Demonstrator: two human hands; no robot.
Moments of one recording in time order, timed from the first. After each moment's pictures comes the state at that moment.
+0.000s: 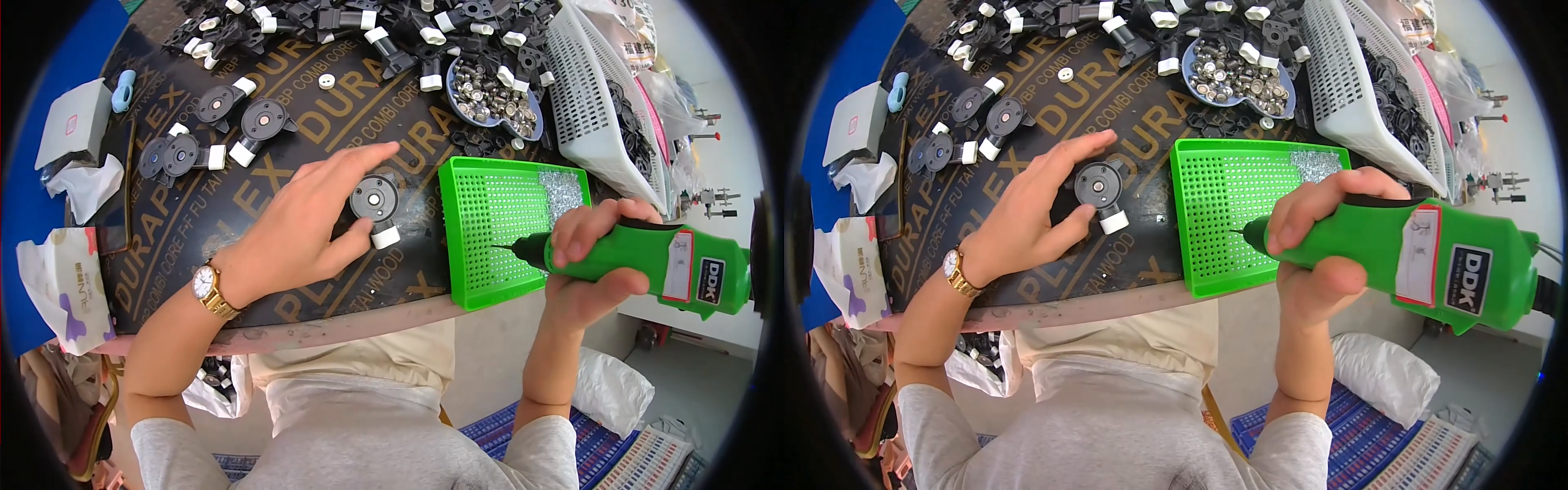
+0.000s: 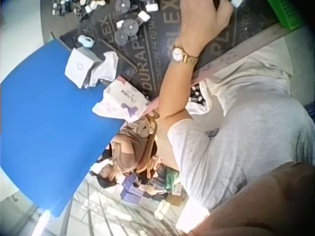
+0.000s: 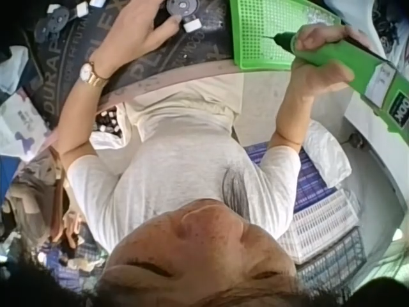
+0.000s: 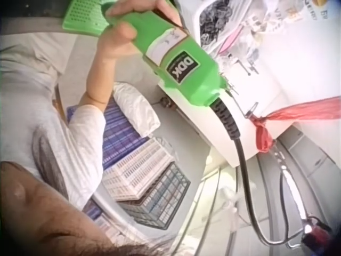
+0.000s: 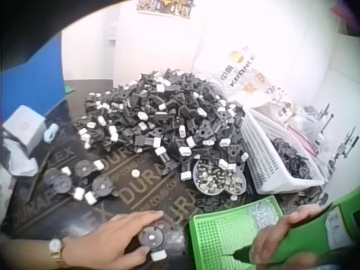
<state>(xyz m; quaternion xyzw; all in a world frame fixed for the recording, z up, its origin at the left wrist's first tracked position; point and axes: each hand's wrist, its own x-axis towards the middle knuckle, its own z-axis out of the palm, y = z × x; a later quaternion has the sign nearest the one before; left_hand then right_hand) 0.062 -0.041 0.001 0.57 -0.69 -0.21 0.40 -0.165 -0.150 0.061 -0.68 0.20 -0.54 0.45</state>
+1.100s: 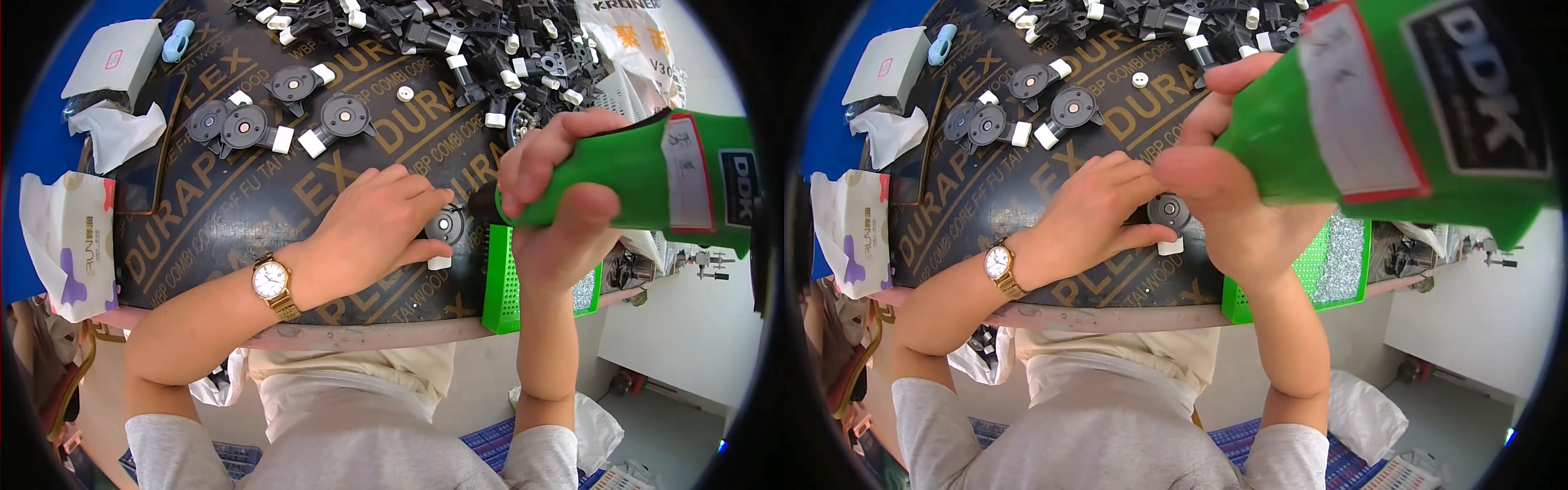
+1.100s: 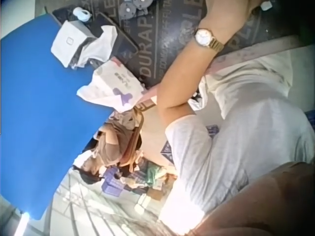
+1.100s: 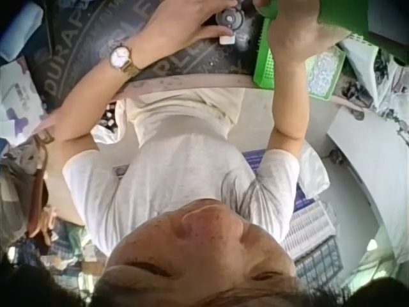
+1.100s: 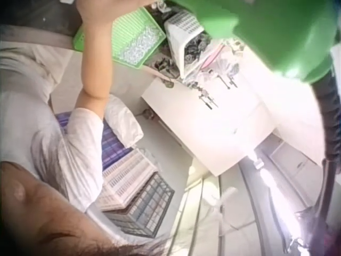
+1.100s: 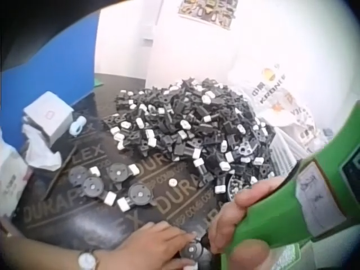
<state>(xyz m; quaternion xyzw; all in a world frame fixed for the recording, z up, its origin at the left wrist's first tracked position) 0.064 -0.039 -0.015 0.61 -0.68 -0.11 0.38 -0.042 -0.141 0.072 -0.76 0.10 -0.43 0.48</state>
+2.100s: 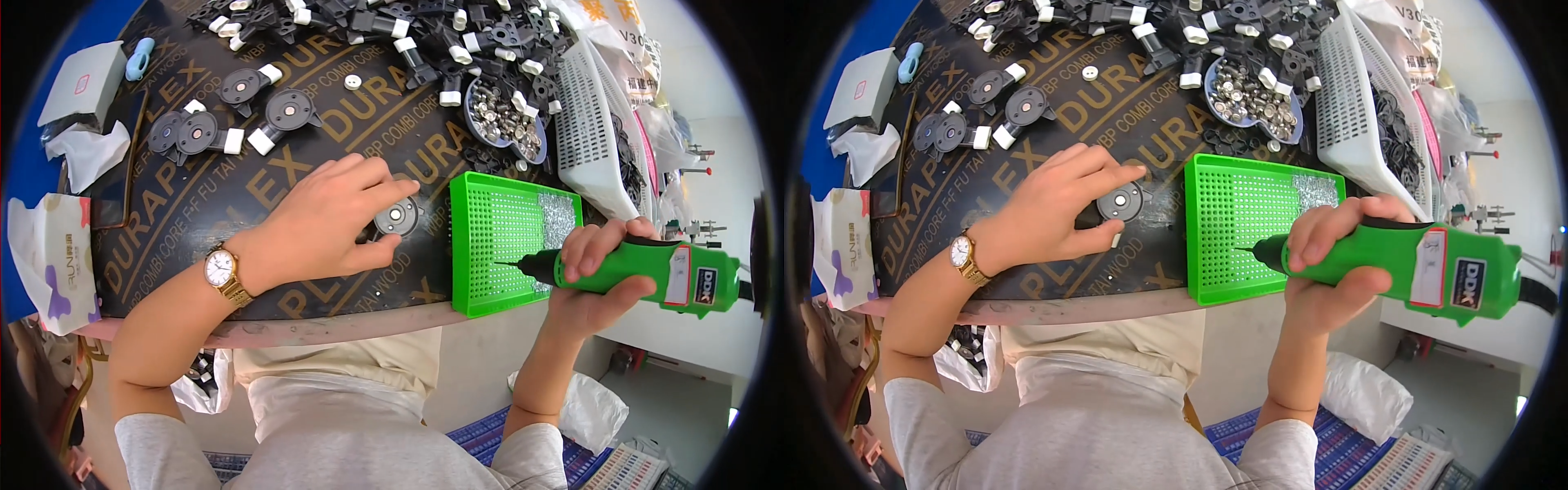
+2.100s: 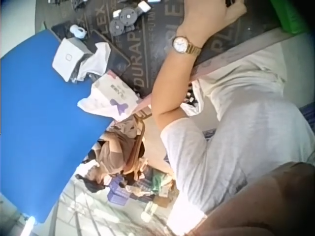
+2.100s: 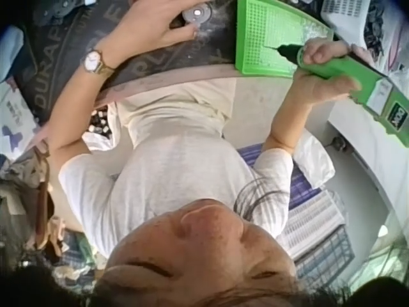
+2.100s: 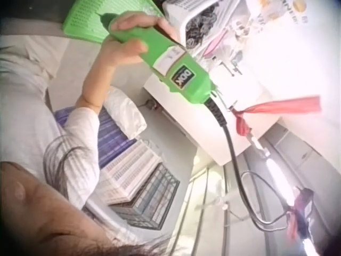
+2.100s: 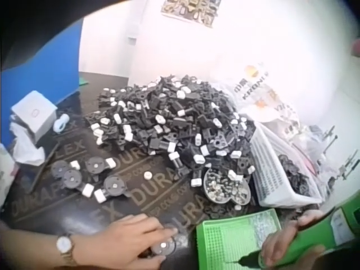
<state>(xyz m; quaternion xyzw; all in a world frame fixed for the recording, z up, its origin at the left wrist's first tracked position) 0.065 -0.043 -0.009 0.56 -0.73 -0.15 0.37 -0.162 -0.152 0.069 -0.68 0.16 -0.53 0.49</state>
